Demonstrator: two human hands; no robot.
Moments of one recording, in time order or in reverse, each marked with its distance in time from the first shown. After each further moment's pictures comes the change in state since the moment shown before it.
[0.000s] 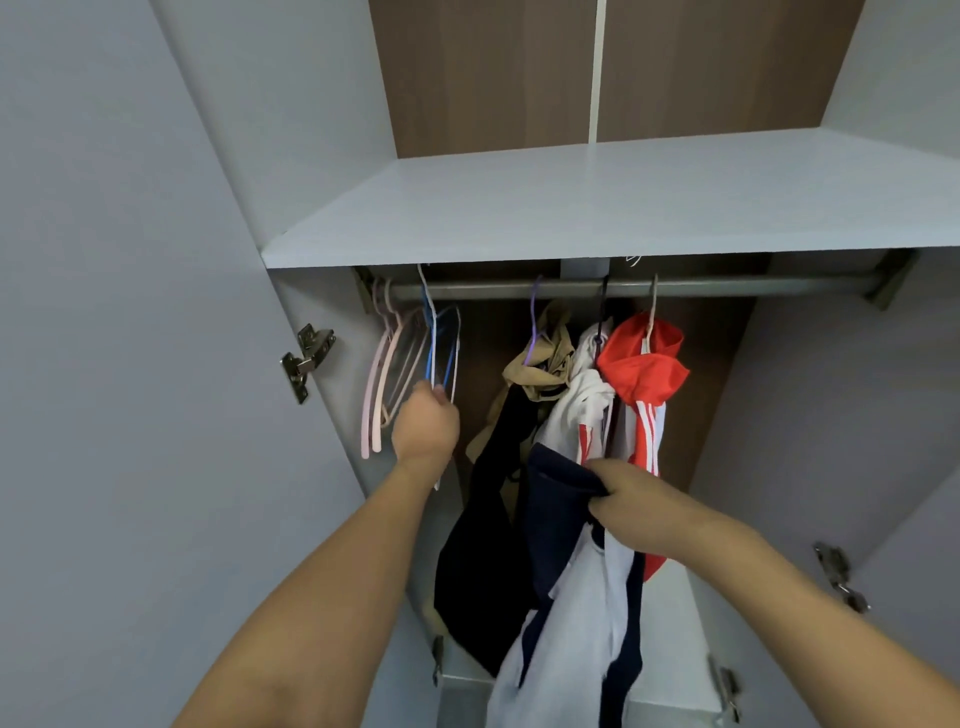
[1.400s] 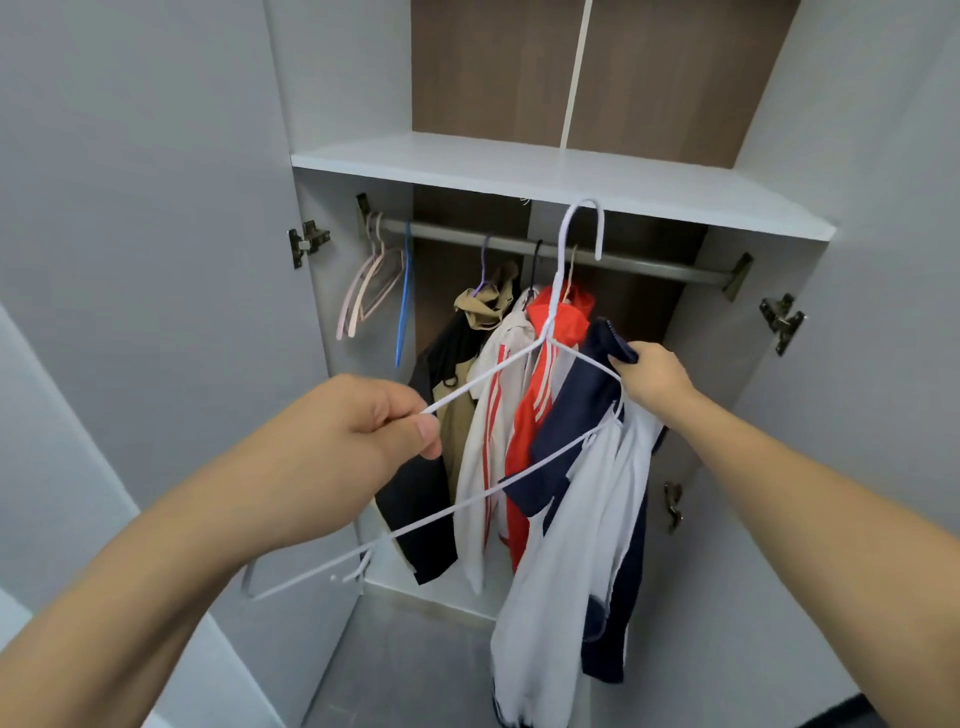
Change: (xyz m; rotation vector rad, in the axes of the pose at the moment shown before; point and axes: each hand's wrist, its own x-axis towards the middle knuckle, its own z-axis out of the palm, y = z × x) left_hand -0.402 0.090 -0.223 -0.178 -0.488 0.308; right_hand -0.111 0.122 -0.085 0.014 0.508 -0.015
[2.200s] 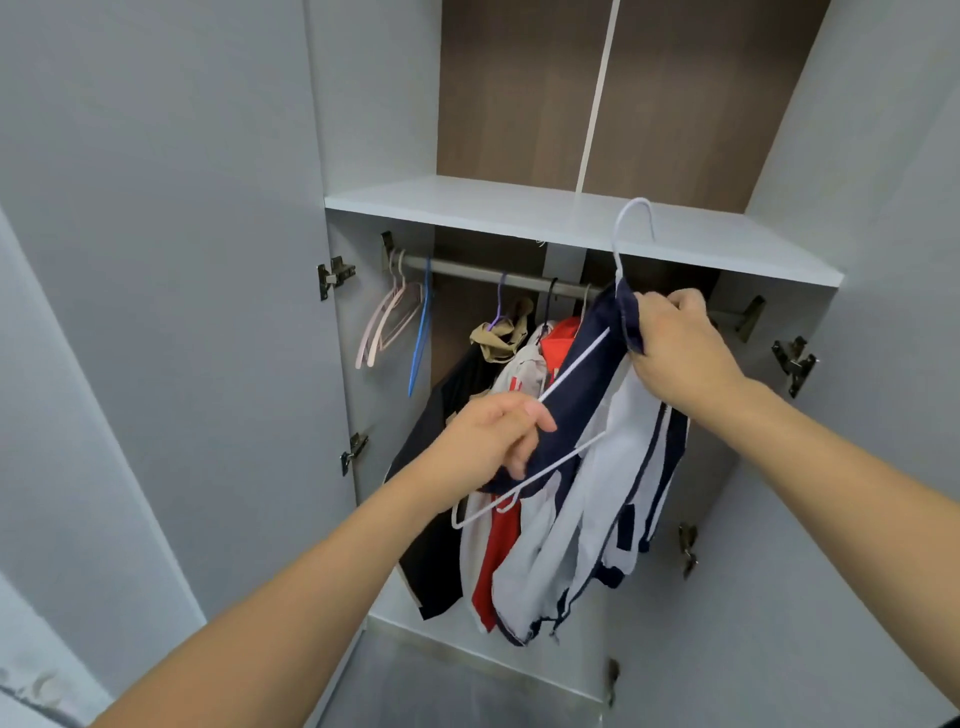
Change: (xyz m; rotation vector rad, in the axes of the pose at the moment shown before) left_hand 0.109 -0.026 0.084 -0.441 -0.023 0.145; right_hand -0.032 -0.070 -0.060 -0.332 0.225 -0.494
